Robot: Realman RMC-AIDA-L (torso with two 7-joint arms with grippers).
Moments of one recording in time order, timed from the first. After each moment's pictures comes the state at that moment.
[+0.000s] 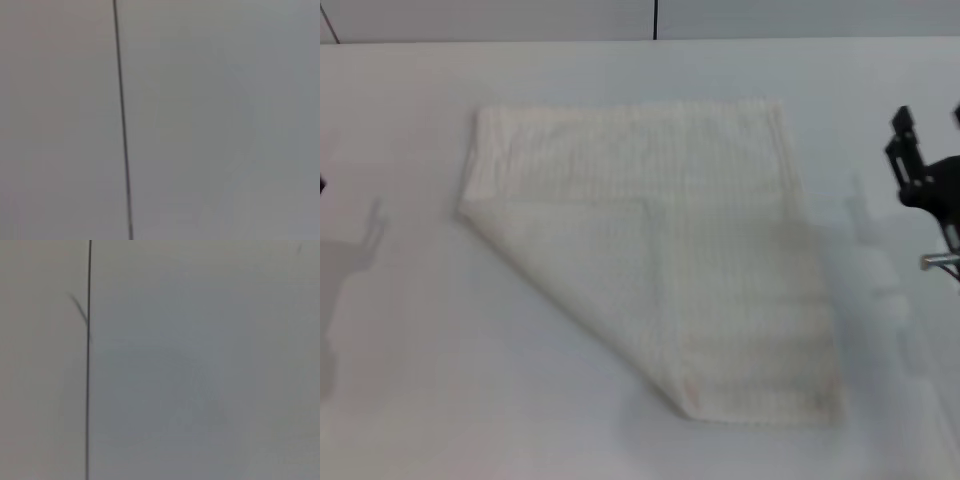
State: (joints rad) left arm -0.17 -2.07 -1.25 -0.26 2.78 1.33 -0.08; right arm 0.11 2.06 -2.41 -0.63 -2.24 1.23 2.95
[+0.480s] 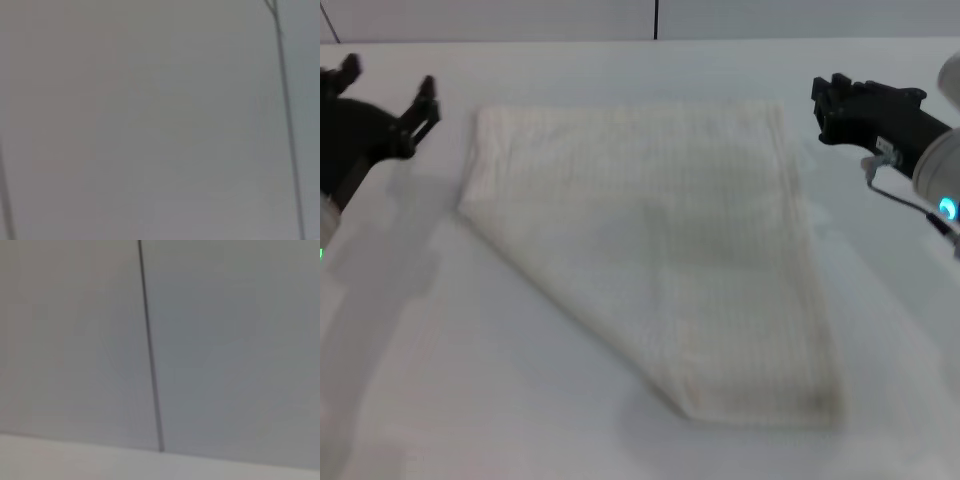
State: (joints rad) left arm -0.06 -1.99 -1.20 -0.96 2.89 0.63 0.03; right arm 0.00 2.08 -1.84 -1.44 -2.24 -0.15 2.55
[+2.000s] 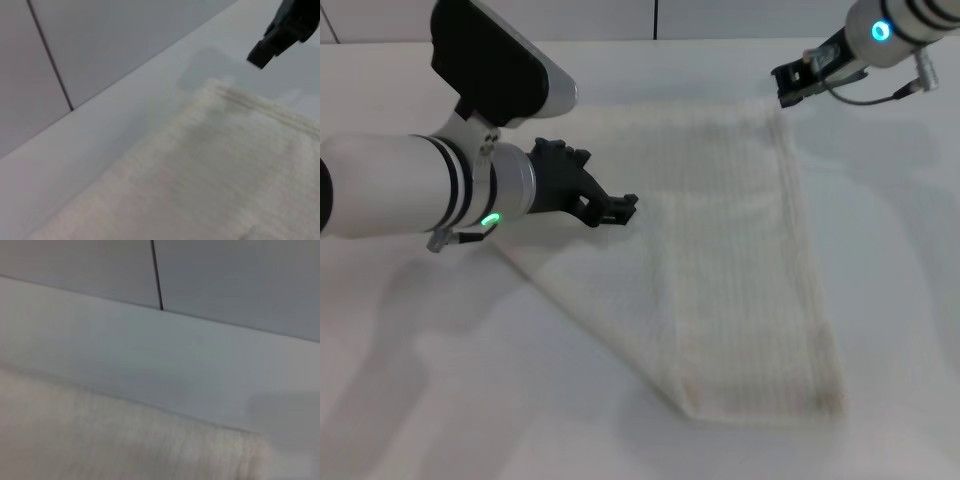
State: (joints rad) left arm -0.41 -2.07 -1.34 -1.32 2.48 -0.77 0.59; right arm 1.00 2.03 -1.15 -0.73 -2.76 -1.08 2.90
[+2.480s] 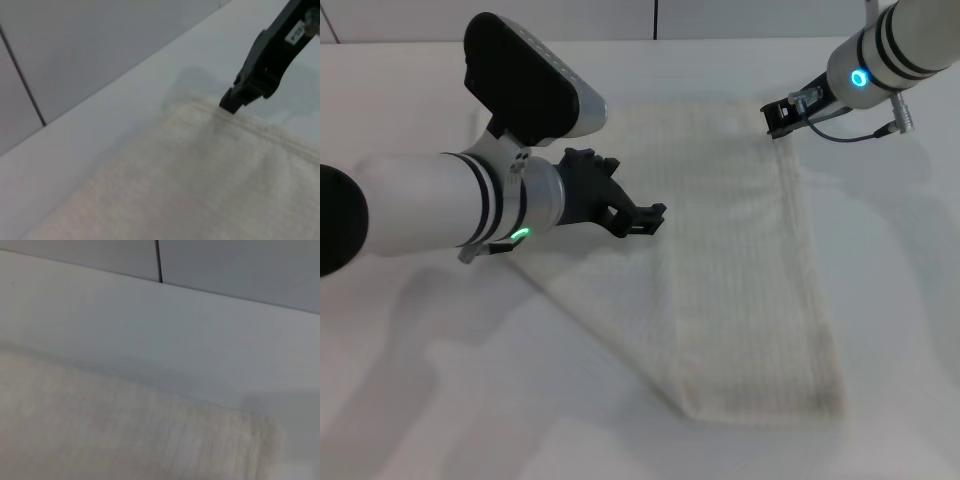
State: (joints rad) left arm -0.42 -2.07 -1.26 -1.28 2.44 -0.68 0.60; right arm 1.01 2.05 -1.16 -0.56 -2.76 -0.91 2.85
